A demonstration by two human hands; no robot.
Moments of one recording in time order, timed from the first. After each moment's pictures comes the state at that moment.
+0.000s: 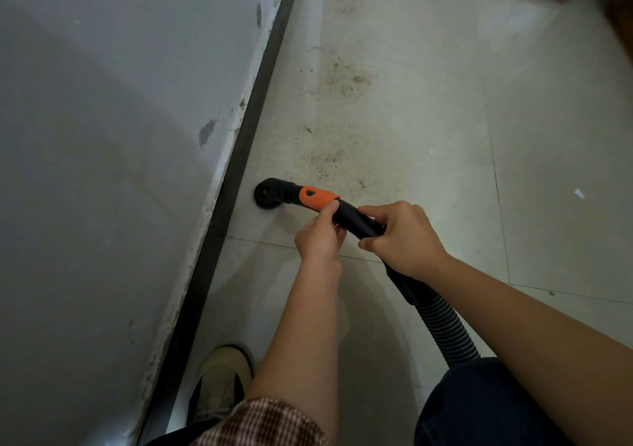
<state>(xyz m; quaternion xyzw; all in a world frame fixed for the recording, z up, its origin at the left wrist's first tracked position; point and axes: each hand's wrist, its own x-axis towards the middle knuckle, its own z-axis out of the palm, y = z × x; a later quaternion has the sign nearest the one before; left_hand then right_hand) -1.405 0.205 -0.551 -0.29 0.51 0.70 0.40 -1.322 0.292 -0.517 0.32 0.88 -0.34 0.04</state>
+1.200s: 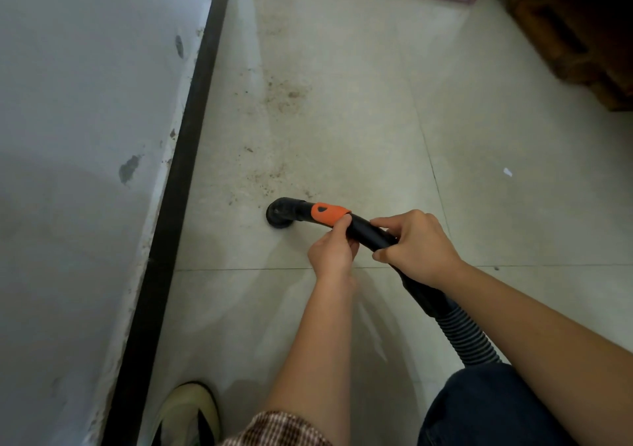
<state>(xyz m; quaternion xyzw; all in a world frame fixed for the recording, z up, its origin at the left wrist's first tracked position) -1.329 0.271 -0.549 -0.26 0.50 0.68 0.46 -1.239 0.342 -0.499 0.42 0.84 -0.34 0.03</state>
